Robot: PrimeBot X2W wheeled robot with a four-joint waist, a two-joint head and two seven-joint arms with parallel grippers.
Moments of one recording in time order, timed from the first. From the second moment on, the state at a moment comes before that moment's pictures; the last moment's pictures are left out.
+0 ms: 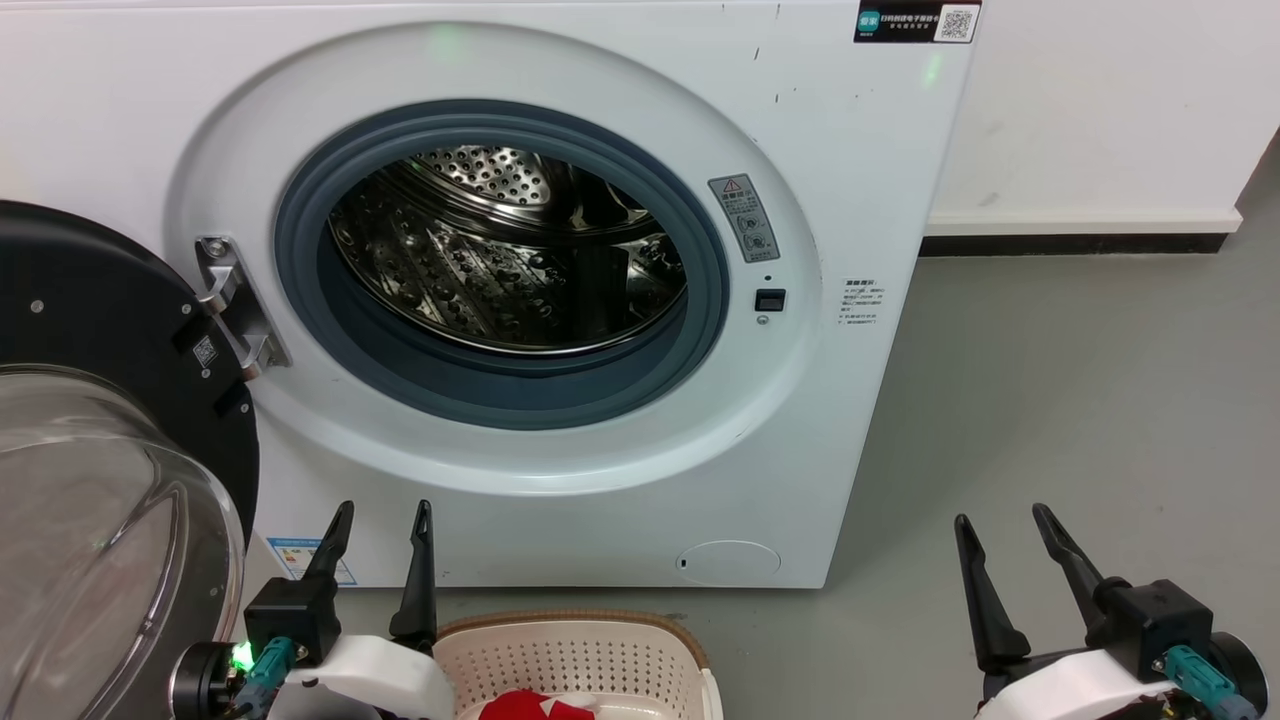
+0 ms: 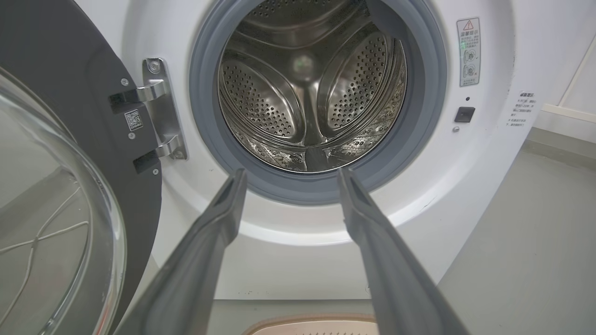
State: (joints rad) left arm -0.04 0.10 -0.04 0.24 -0.14 -0.04 -0.23; right arm 0.08 -0.05 0.03 0.03 0.07 0.13 -0.12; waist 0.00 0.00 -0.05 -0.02
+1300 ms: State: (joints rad) left arm -0.05 0.08 0.02 0.27 -0.71 -0.07 -0.10; right arm 0.04 -0.07 0.01 0.13 0.69 0.13 -0.06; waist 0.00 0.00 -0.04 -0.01
